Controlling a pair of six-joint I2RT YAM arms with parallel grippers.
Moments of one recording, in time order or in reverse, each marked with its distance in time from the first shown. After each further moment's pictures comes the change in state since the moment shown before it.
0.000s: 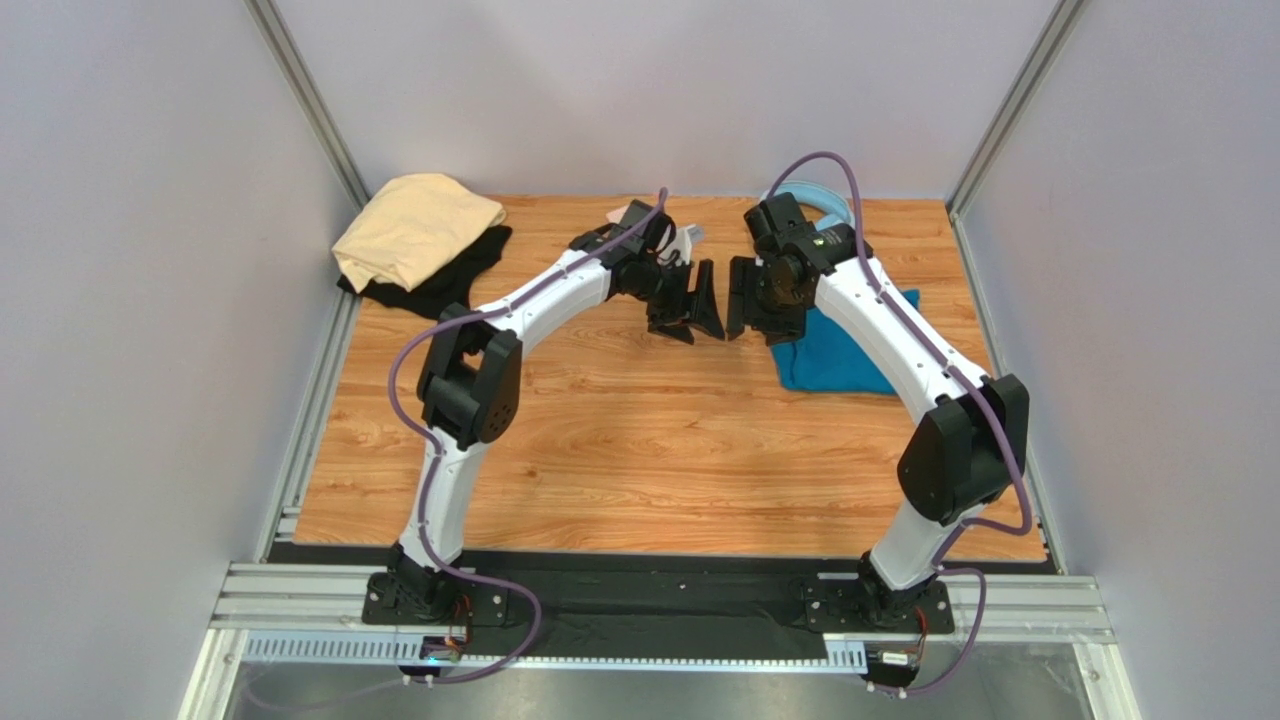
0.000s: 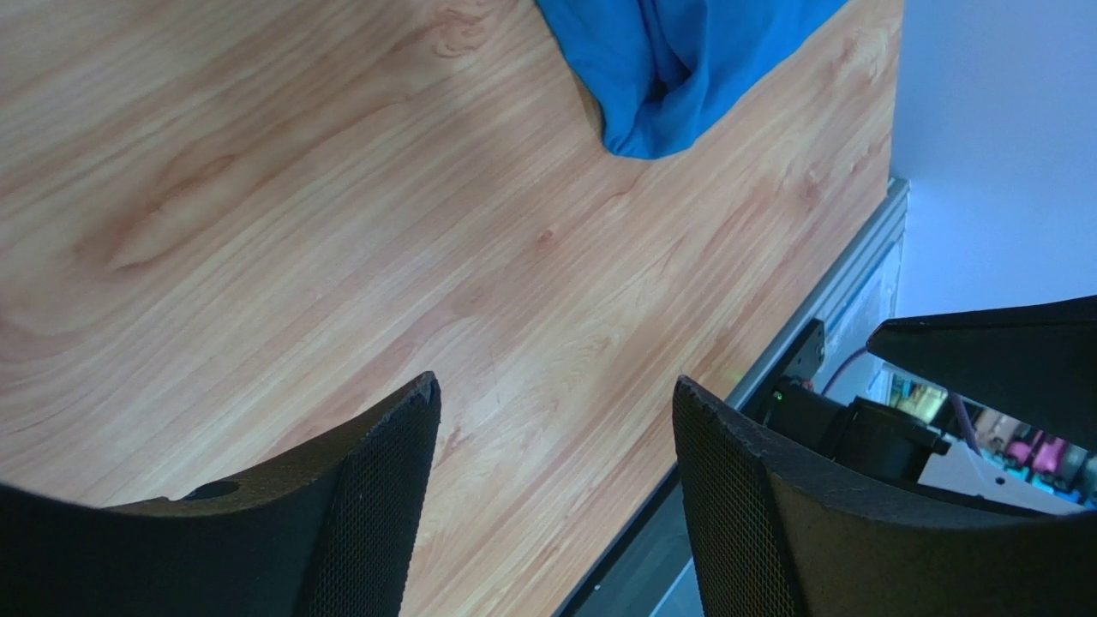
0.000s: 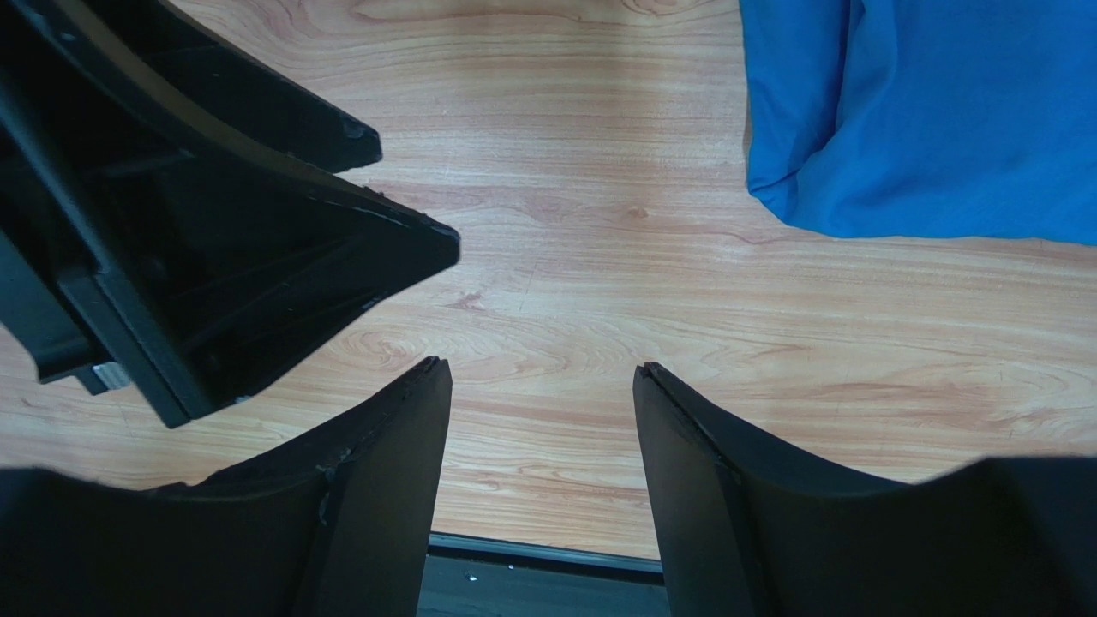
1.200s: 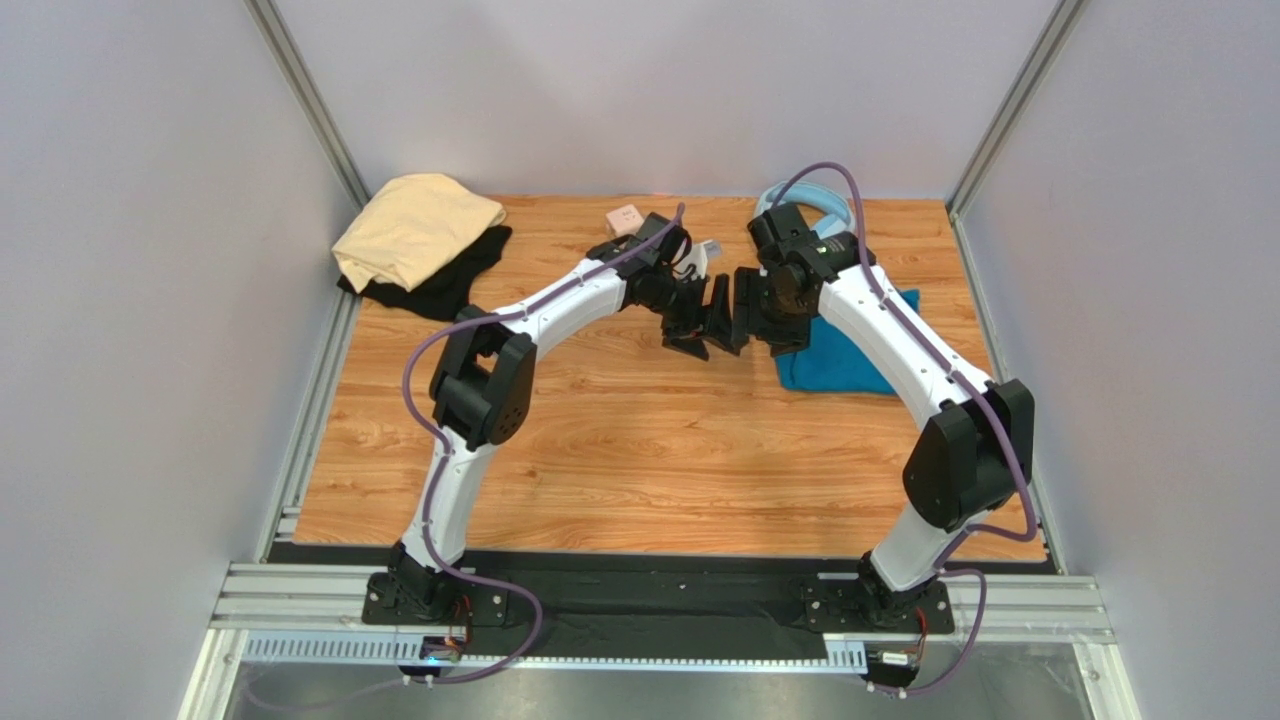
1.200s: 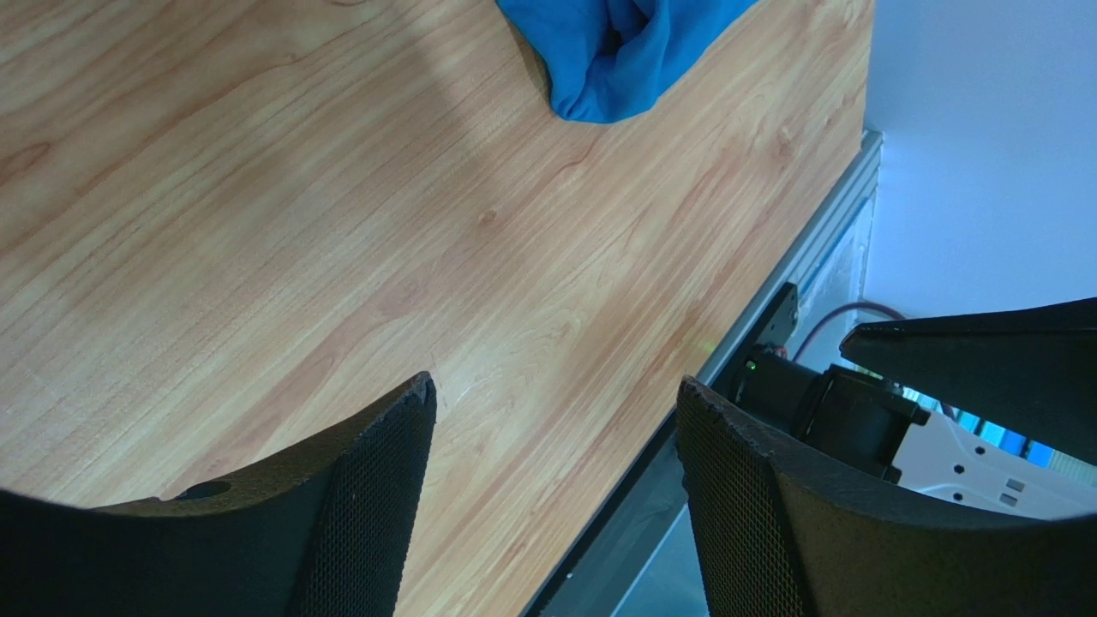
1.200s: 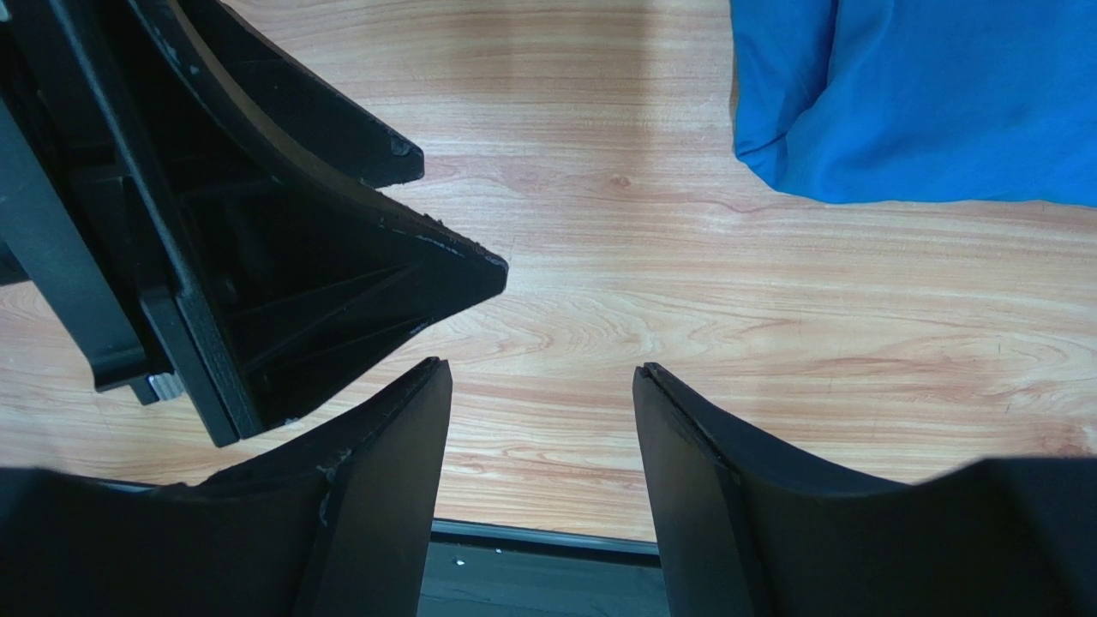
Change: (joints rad) left arm -0.053 0.043 0.004 0.017 0.065 -0.031; right arm -0.006 -0.030 -0.061 -0.004 -0.004 0.000
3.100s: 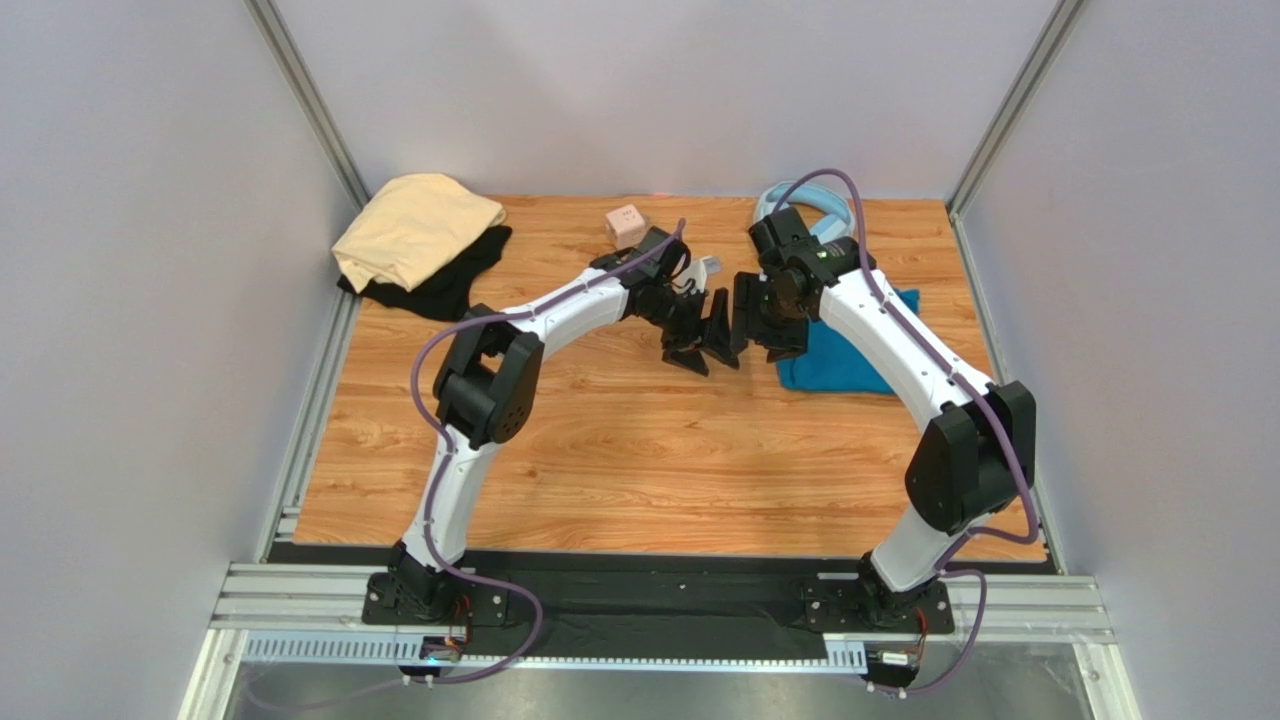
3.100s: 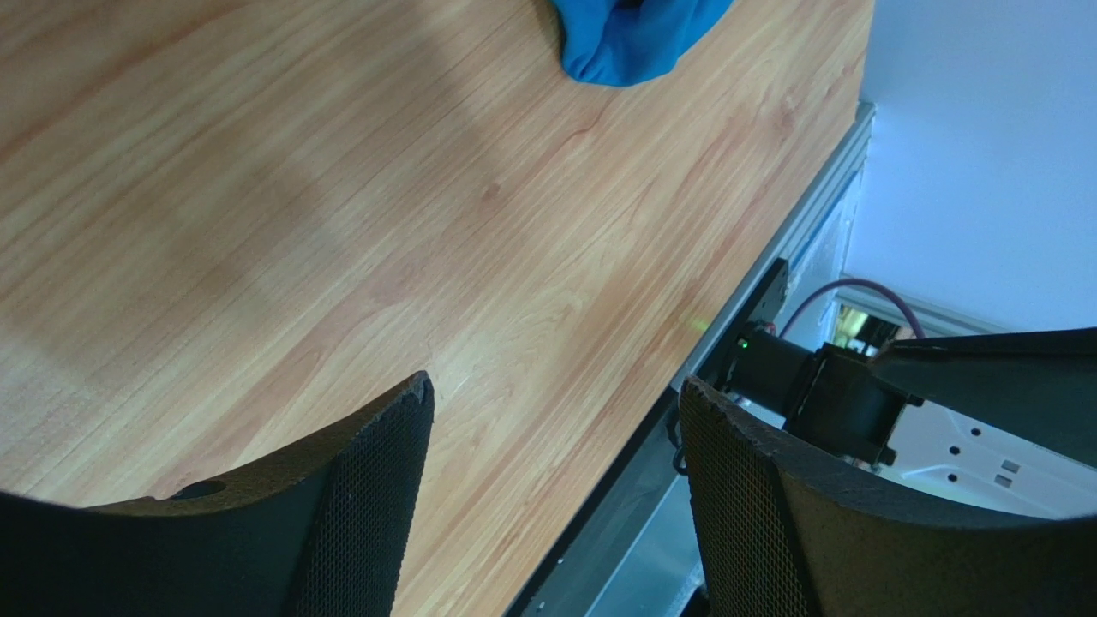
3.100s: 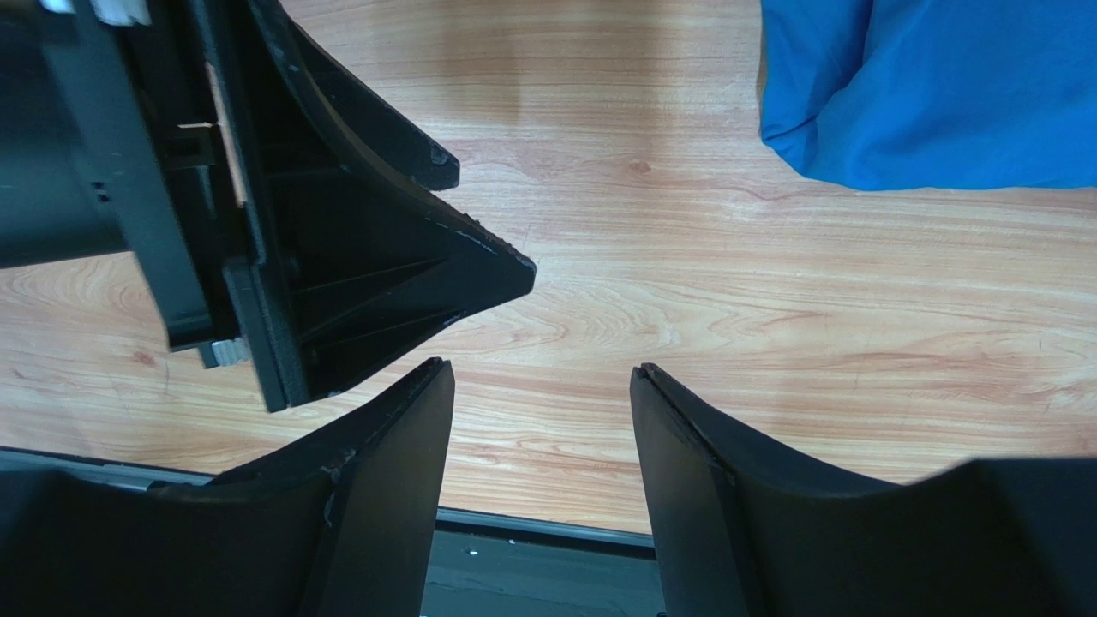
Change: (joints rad) left arm -0.002 0.021 -0.046 0.040 0.058 -0.024; right arm 0.000 -0.015 -0.035 0.016 -0.036 0.017
